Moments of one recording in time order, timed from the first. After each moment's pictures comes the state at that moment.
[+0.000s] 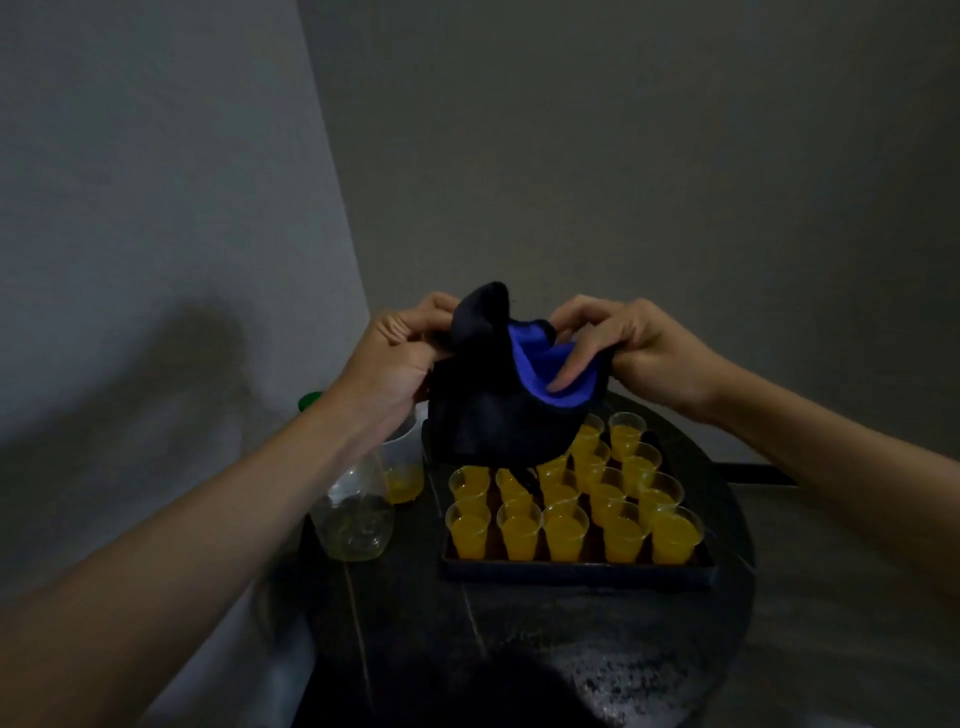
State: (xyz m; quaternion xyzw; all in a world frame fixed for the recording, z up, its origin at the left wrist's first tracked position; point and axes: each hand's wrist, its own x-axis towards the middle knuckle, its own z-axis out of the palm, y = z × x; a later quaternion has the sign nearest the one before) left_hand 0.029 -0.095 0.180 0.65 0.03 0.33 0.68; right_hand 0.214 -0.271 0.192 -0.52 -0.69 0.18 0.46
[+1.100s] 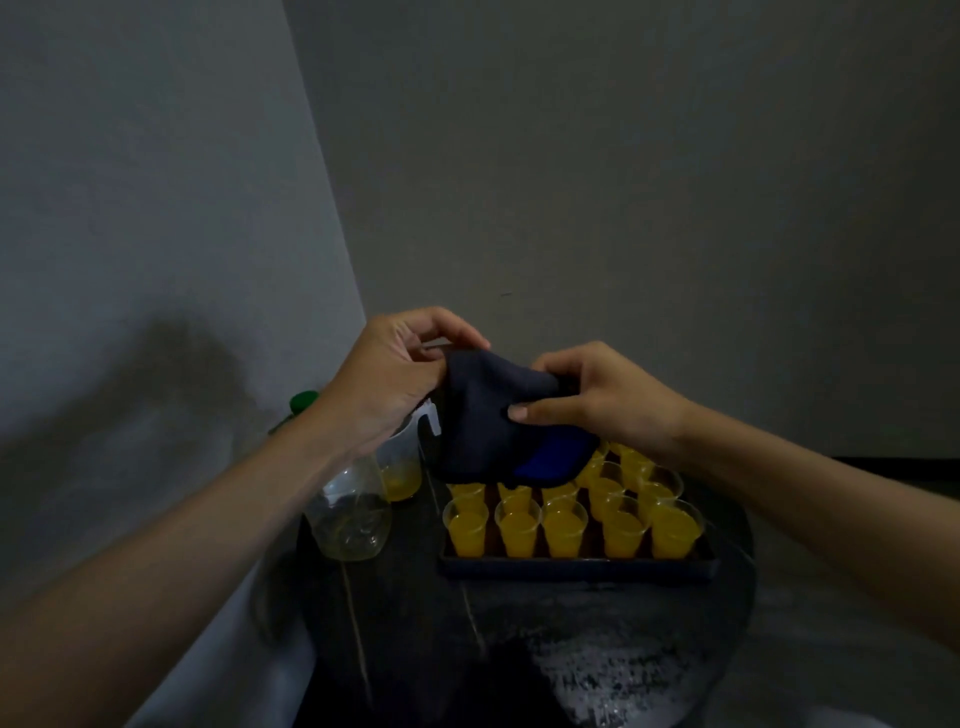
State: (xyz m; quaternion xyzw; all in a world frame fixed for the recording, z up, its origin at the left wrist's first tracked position) left_hand 0.022 -0.098 0.176 0.76 0.05 0.31 0.57; right_hand 0.178 -0.260 0.167 -0.62 -0.57 0.28 0.46
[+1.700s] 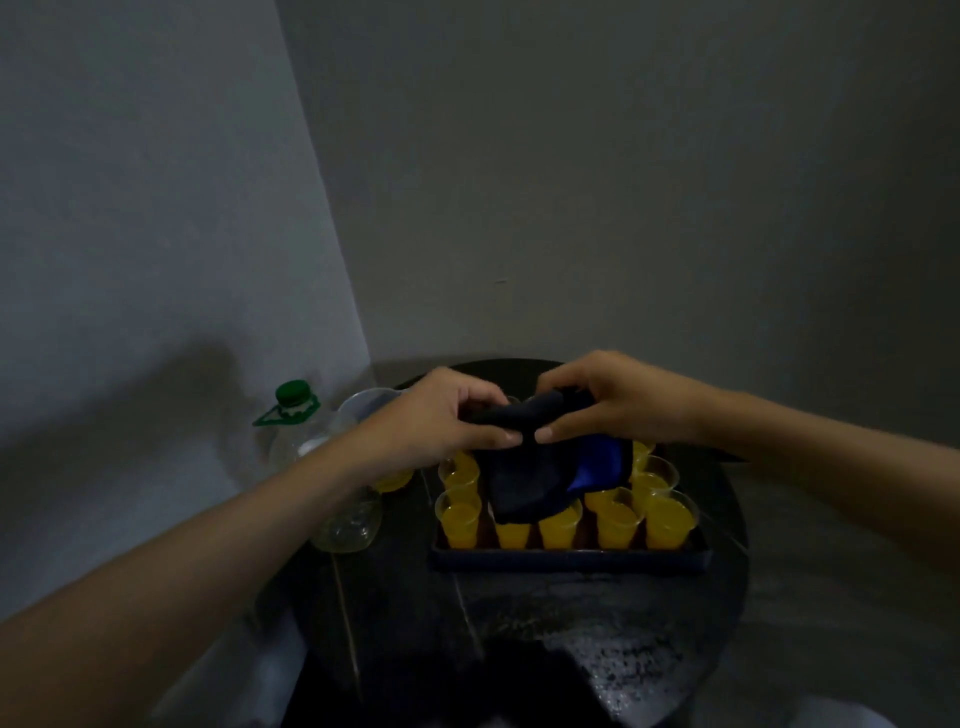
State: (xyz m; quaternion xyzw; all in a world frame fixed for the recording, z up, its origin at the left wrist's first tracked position) left_hand 0.043 -0.091 0.135 0.89 0.08 0.07 0.45; right_hand 0.211 -0.261 0.163 -0.66 -0.66 0.25 0.25
